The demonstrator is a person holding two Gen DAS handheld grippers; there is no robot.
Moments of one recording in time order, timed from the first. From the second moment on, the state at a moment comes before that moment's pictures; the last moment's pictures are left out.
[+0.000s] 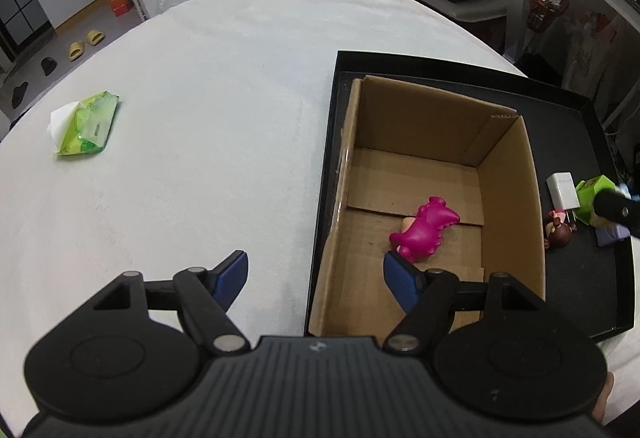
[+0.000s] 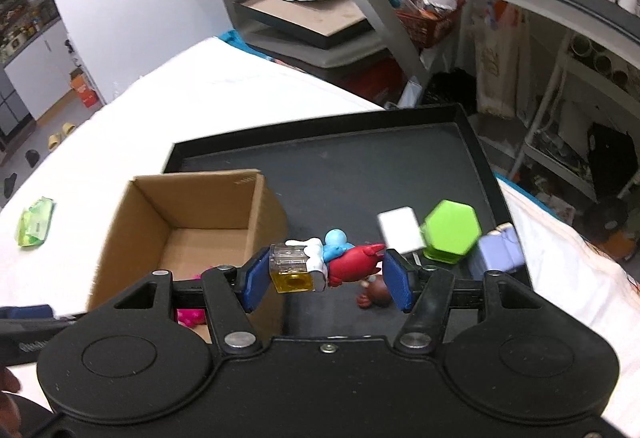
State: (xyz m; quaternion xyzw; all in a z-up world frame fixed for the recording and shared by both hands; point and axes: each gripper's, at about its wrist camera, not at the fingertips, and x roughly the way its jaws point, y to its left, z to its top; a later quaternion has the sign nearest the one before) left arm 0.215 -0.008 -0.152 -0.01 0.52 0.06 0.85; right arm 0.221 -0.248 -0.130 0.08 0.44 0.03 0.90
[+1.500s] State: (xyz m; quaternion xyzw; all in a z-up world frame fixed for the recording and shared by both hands) left arm 0.227 0.027 -0.183 -0.10 0.56 0.00 0.82; right arm 0.274 -0.136 -0.149 0.10 0.43 0.16 0.88
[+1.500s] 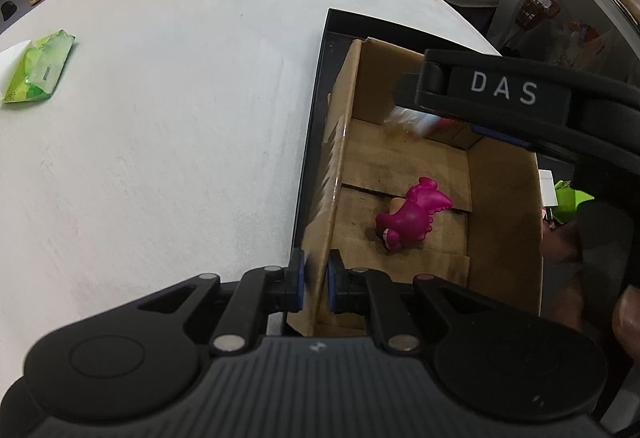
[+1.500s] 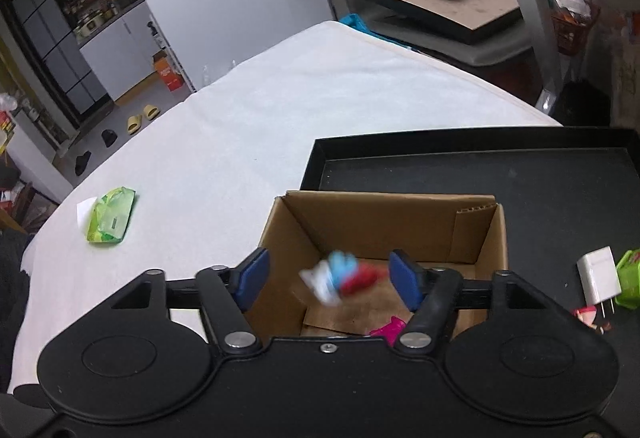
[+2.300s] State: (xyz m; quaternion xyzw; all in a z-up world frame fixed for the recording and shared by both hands) left arm 0.227 0.014 -0.174 -0.06 0.57 0.03 0.82; right arm 0.251 -0.197 -0.140 0.12 0.43 0.06 0.89
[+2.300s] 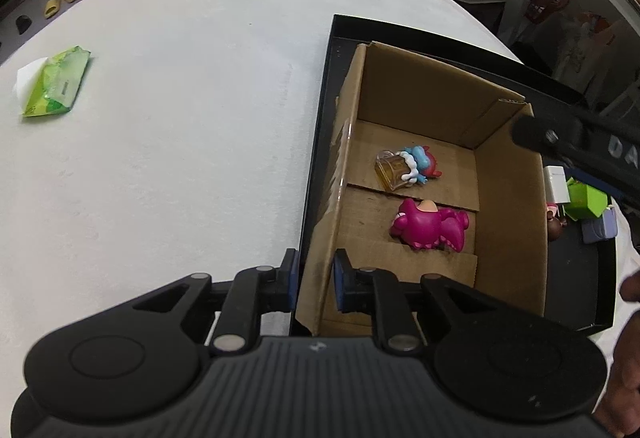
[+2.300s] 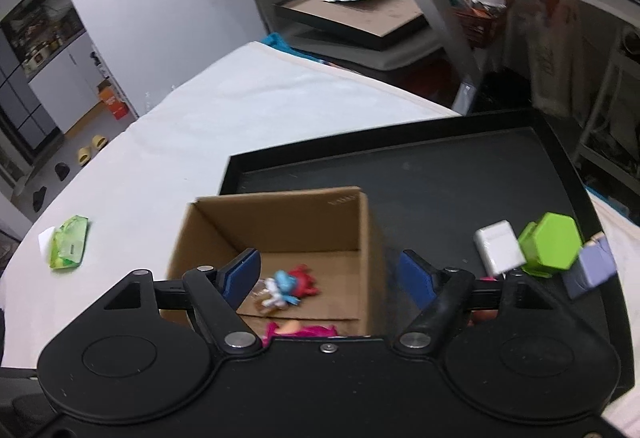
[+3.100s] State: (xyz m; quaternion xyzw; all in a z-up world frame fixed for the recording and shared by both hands) left arm 0.243 -0.021 -0.177 0.01 0.56 0.11 0.82; right arm 0.251 -0.276 -0.206 0.17 0.50 -0.05 0.85
